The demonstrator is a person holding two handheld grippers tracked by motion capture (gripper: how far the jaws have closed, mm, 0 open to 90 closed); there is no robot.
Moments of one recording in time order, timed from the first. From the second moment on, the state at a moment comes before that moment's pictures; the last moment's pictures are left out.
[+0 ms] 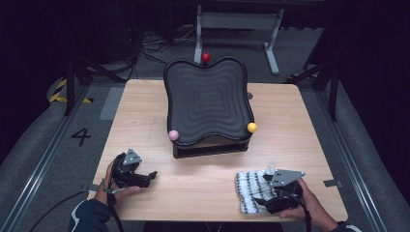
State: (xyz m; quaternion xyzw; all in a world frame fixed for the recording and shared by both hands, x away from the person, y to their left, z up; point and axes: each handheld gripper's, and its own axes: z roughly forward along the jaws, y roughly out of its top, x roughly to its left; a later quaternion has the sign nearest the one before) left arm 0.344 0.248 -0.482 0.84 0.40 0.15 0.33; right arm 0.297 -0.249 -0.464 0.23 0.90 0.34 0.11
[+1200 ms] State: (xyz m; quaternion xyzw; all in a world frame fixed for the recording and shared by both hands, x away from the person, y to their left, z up) left arm 0.365 0.204 -0.471 0.85 0.34 0.15 0.37; right arm 0.325 -0.254 -0.472 0.26 0.89 0.35 0.12
